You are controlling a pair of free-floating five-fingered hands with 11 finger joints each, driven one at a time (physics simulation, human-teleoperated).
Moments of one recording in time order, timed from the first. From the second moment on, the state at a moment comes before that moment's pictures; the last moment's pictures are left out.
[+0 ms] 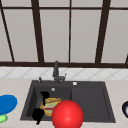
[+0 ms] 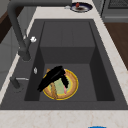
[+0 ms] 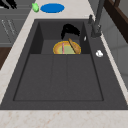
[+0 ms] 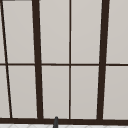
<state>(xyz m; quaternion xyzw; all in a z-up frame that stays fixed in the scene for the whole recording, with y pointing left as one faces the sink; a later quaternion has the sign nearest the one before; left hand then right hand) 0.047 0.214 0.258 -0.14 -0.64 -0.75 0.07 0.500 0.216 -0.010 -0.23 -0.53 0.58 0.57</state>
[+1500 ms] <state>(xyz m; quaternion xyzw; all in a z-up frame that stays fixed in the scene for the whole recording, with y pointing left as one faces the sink) 0.047 0.214 0.258 -0.14 -0.64 -0.75 0.07 0.389 0.080 0.086 -0.33 -0.64 0.53 0.45</state>
